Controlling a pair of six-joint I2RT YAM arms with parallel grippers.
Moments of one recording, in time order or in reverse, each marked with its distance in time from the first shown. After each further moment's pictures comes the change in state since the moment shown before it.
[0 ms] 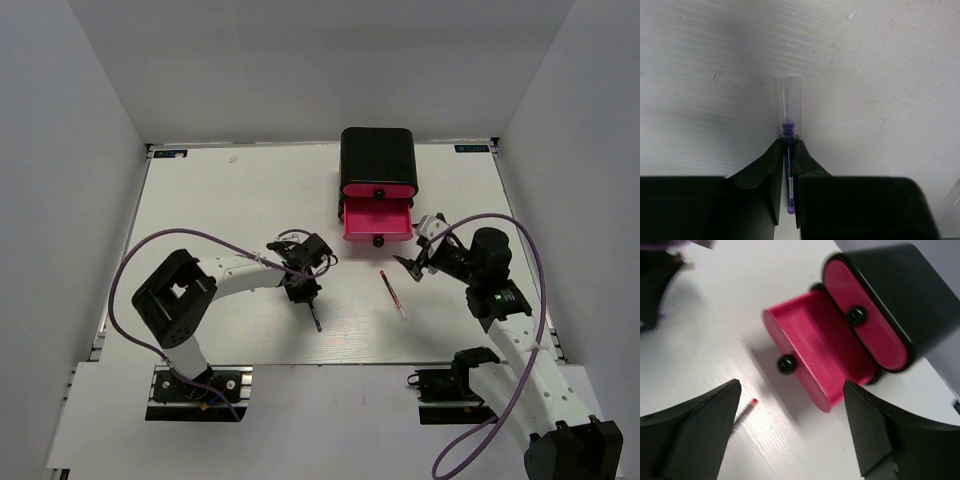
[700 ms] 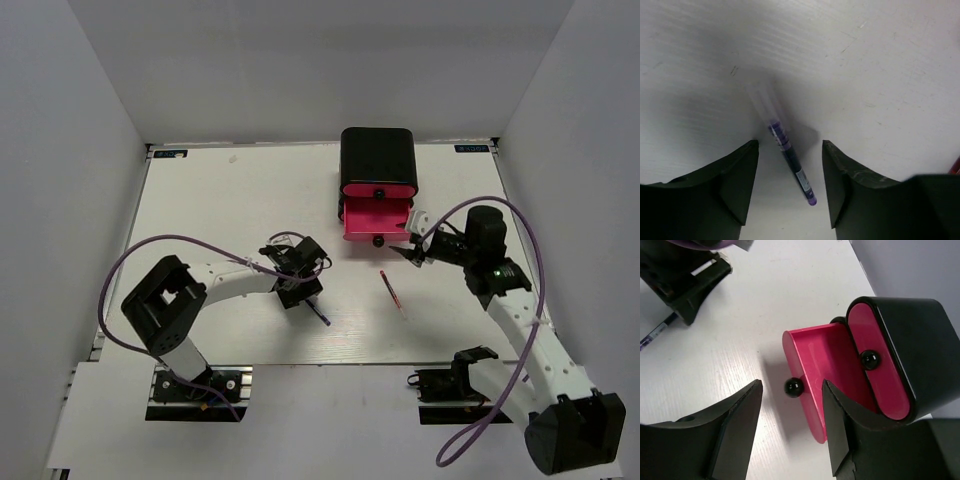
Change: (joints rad) left arm 0.002 -0.083 -0.085 0.057 -0.027 -0.084; right arm 0.014 0.185 0.186 -0.128 -0.154 -0.220
